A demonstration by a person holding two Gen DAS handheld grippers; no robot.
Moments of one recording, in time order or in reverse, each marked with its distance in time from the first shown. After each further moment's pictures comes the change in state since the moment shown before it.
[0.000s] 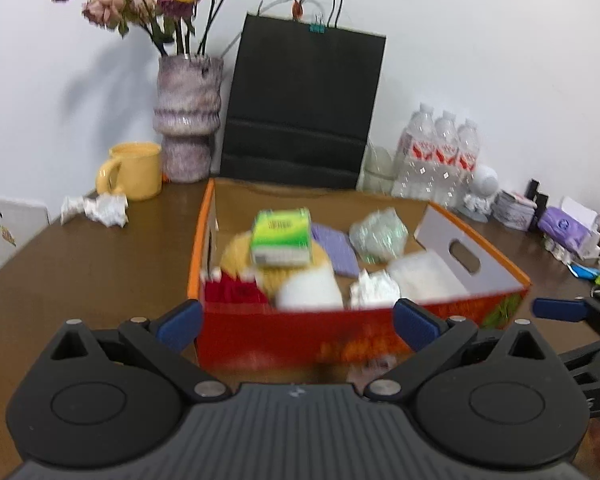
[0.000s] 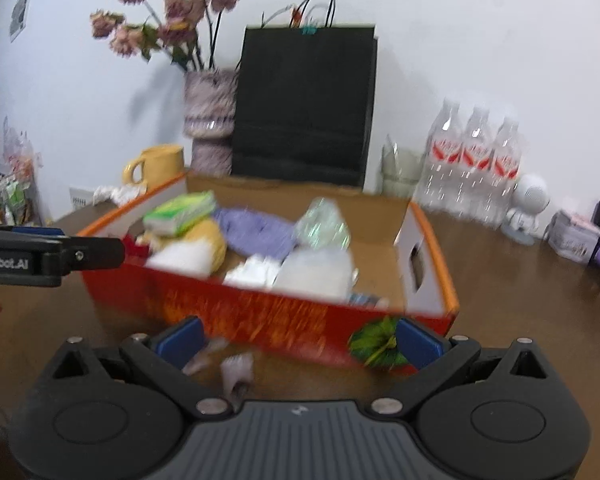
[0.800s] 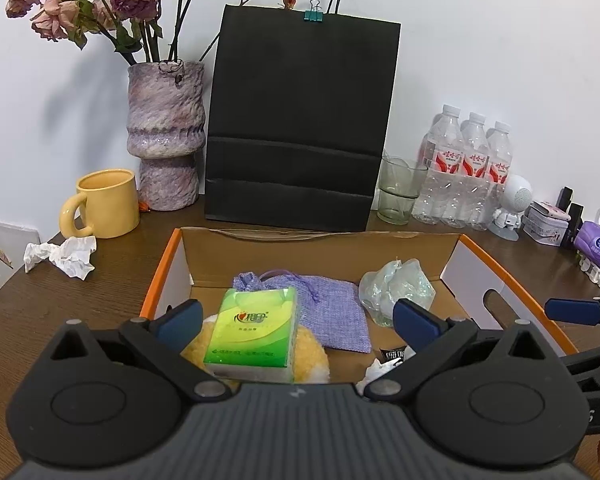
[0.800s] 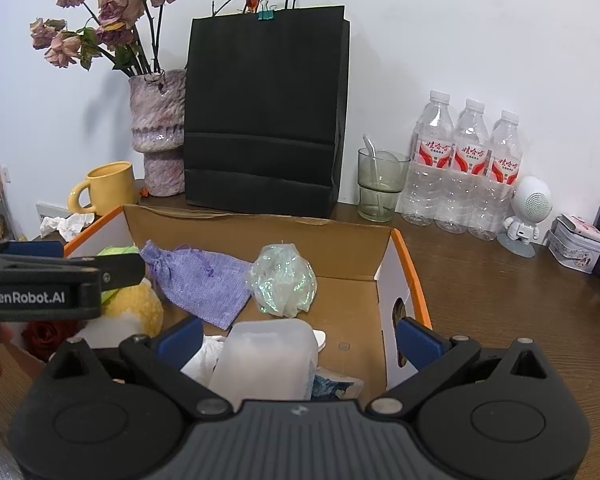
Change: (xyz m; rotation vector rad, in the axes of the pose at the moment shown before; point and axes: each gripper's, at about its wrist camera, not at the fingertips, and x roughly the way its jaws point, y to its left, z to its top) left arm 0.090 -0.027 0.064 0.029 -0.005 0.066; right arm 0.073 -0.036 0.065 0.053 0.023 -0.057
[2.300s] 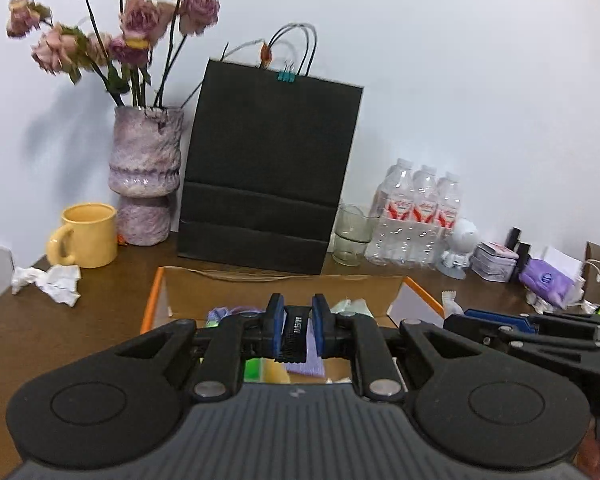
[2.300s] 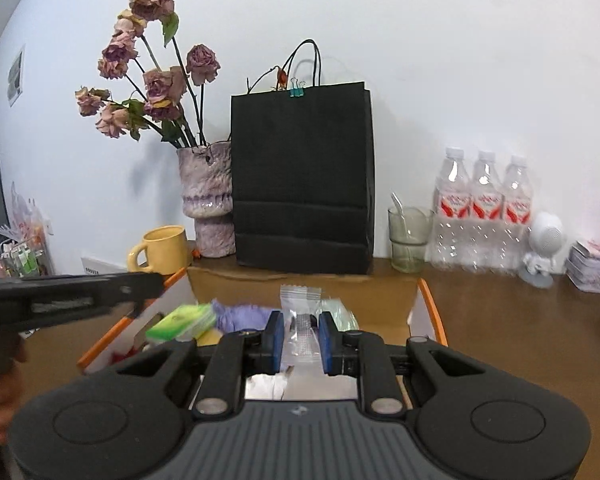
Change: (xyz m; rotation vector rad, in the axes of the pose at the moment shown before) left arm -0.044 0.007 0.011 -0.036 -0.111 -0.138; right arm -0.057 0.006 0.007 0.044 -0.176 0.119
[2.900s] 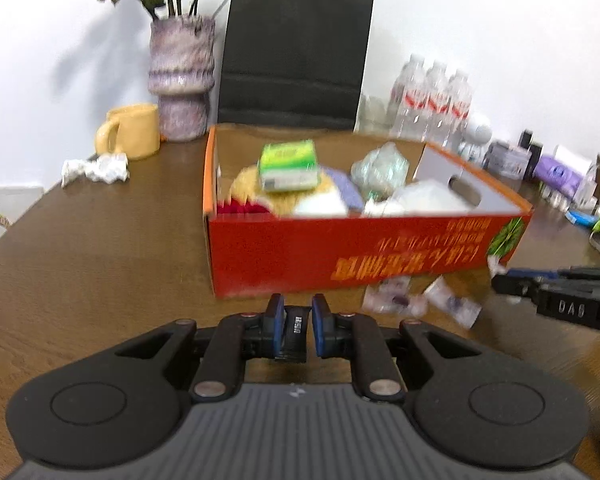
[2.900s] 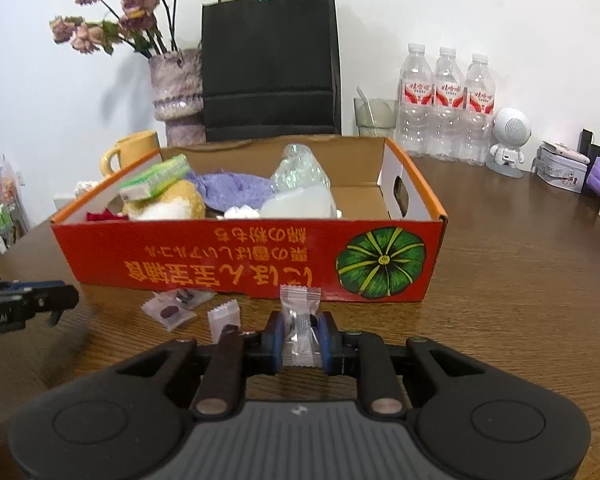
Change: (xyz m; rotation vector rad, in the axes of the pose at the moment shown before) left arm -0.068 0.033 -0.100 0.062 0.185 0.057; right arm -0.028 0.006 -0.106 0.058 0.191 -0.084
